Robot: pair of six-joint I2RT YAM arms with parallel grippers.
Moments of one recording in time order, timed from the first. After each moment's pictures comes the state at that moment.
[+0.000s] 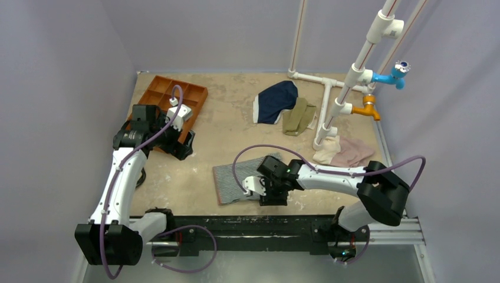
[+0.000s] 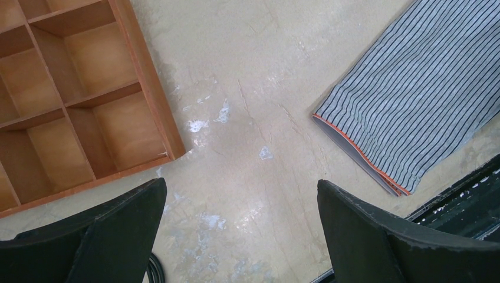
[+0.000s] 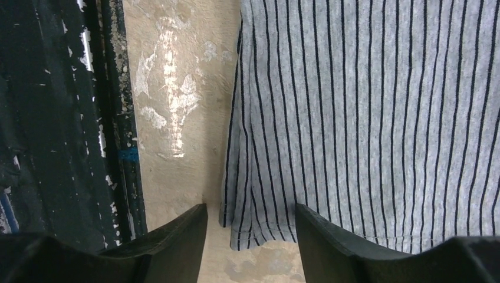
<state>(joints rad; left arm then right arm) 0.00 1.09 1.05 -0.88 0.40 0.46 1.02 1.47 0.79 -0.59 -0.16 -0.60</state>
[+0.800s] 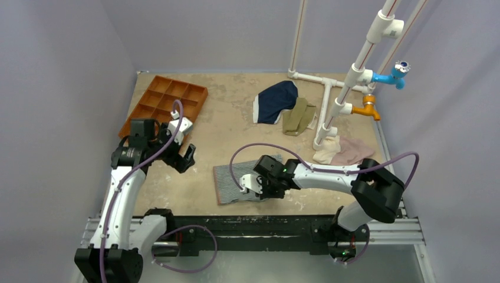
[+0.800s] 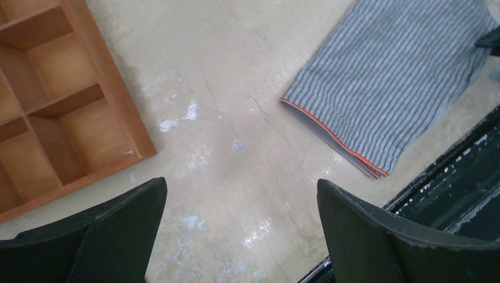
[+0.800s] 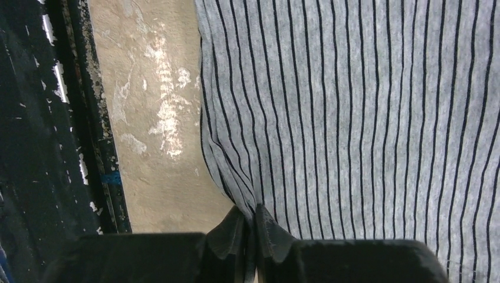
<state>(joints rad) 0.00 0.96 0.96 -0.89 0.47 0.50 1.03 1.51 0.80 -0.54 -0.12 -0.55</state>
